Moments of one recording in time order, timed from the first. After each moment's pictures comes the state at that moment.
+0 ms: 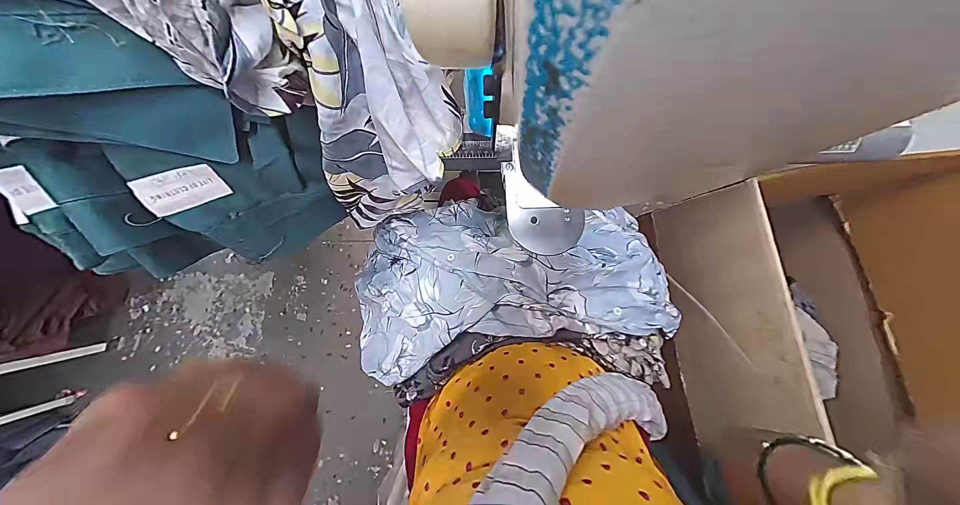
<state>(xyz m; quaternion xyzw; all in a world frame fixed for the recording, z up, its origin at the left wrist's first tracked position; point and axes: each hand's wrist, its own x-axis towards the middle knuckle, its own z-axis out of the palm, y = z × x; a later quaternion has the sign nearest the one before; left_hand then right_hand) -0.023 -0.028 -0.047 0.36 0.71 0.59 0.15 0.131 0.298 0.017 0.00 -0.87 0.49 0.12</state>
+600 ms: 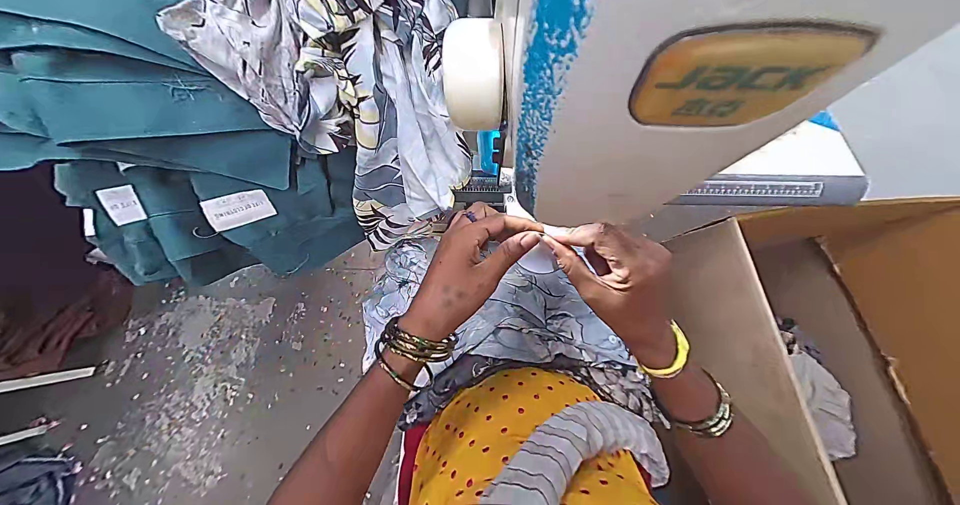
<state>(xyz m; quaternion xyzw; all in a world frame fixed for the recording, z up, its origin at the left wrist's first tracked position) -0.055 0.124 -0.102 0.27 0.78 0.55 0.15 0.030 0.306 -0.119 0.06 -0.86 0.35 0.37</state>
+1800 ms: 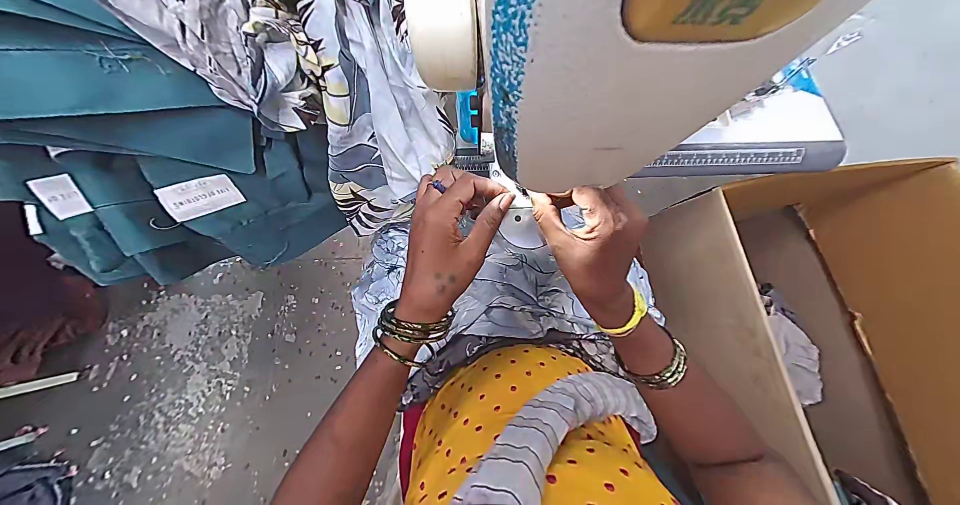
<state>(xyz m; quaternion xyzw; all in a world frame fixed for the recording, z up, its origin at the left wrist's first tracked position) -0.056 0.128 -0.115 0.32 0.80 0.51 -0.06 0.014 0.285 -0.121 -0.05 -0.85 0.26 0.45</state>
